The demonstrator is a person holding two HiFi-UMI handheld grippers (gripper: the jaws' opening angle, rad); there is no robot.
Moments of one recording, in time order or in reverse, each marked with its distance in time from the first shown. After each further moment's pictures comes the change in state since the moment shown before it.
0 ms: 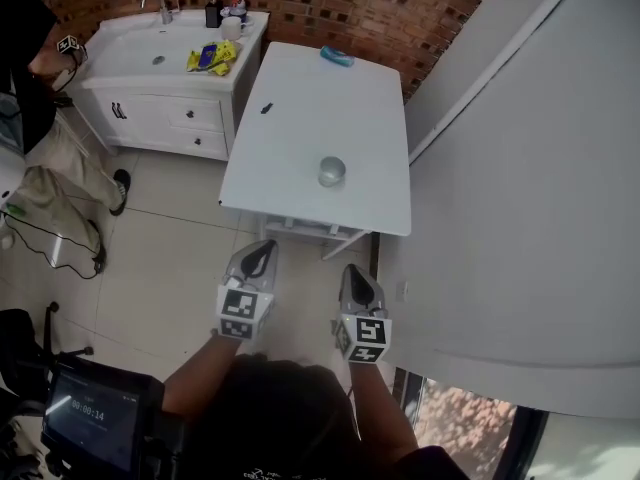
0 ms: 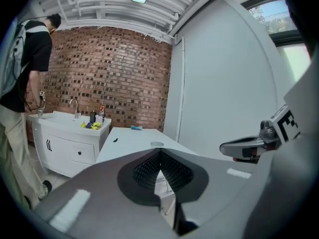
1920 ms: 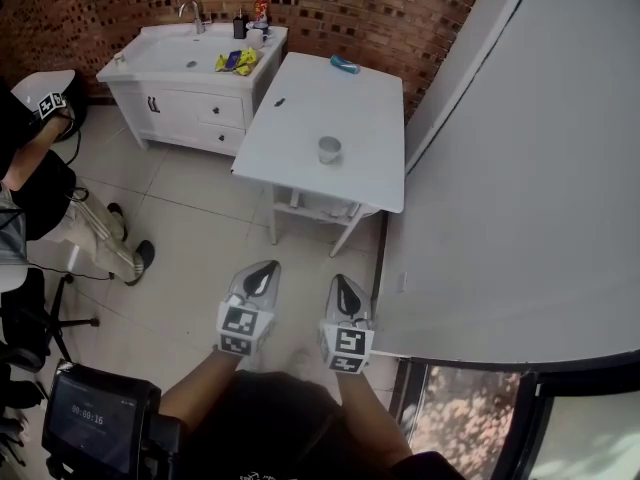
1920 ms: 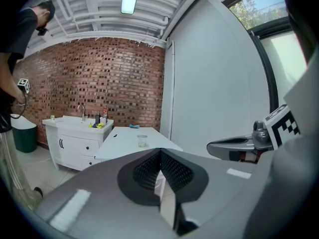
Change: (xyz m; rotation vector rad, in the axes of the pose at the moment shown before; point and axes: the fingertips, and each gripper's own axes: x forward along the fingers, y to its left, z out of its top) left arm -0.140 -0.128 -0.029 0.025 0.005 0.056; right arm -0.151 0.016 -0.043 -0.049 -0.043 0.051
